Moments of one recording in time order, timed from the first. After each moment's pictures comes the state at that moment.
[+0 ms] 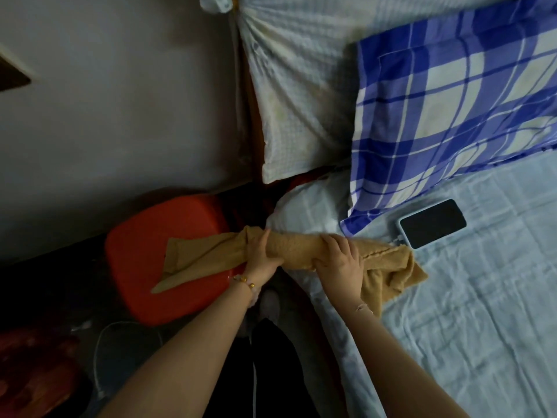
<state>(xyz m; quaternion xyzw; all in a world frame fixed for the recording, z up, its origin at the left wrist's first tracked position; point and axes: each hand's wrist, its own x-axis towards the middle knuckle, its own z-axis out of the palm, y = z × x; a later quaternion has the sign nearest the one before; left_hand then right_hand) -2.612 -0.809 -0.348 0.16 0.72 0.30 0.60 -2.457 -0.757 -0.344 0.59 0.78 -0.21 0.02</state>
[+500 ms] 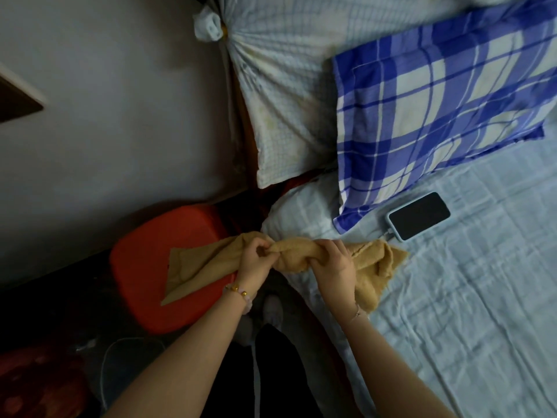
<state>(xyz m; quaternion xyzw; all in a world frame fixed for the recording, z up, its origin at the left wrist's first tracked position) -2.614 -0.822 -0.329 0.11 0.72 0.39 0.56 -2.466 -0.775 -0.311 0.59 0.74 -0.29 -0.12</state>
